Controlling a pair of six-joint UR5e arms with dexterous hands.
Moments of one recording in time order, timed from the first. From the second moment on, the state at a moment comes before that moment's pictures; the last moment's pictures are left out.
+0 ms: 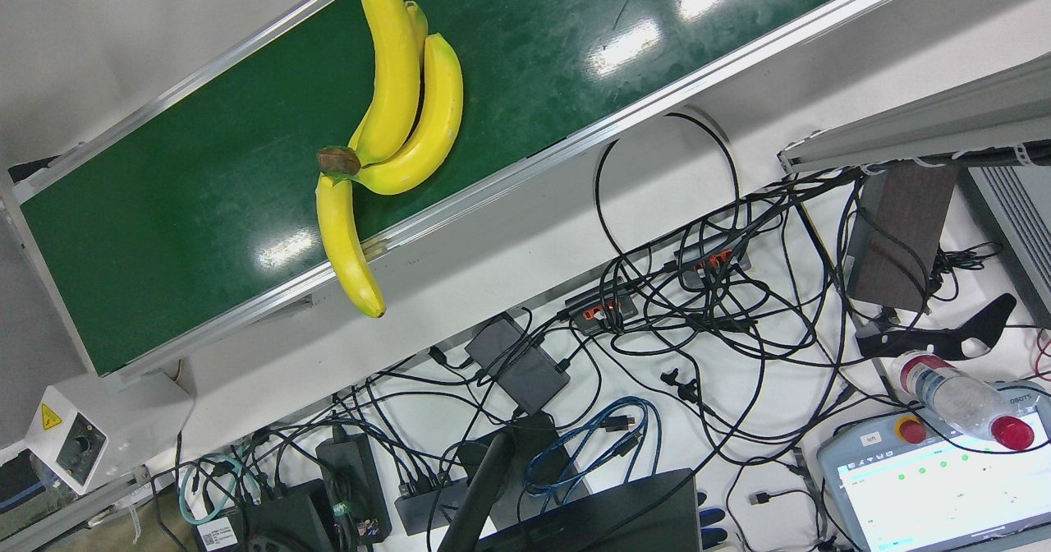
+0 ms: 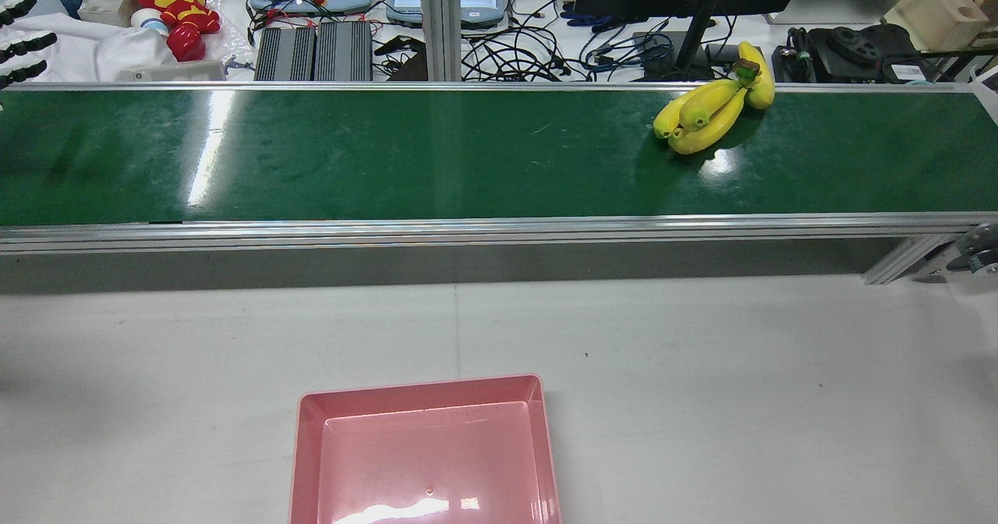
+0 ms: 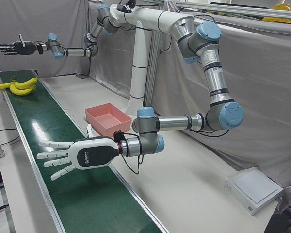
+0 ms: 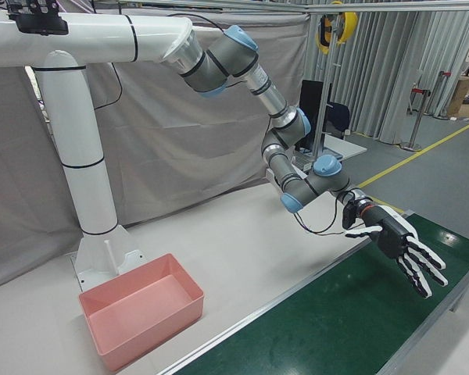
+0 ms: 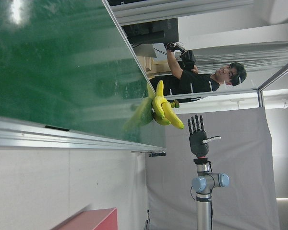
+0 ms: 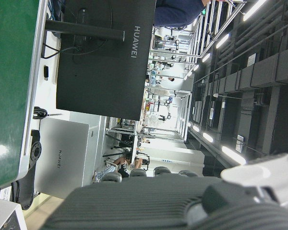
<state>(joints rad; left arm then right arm) -1.21 -1.76 -1.68 0.04 1.49 0.25 1.57 -1.54 1.64 -3.29 -1.58 -0.10</state>
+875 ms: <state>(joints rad) -1.22 -1.76 -1.68 0.04 1.49 0.24 1.57 -1.54 1.64 -3.29 -1.58 -0.10</state>
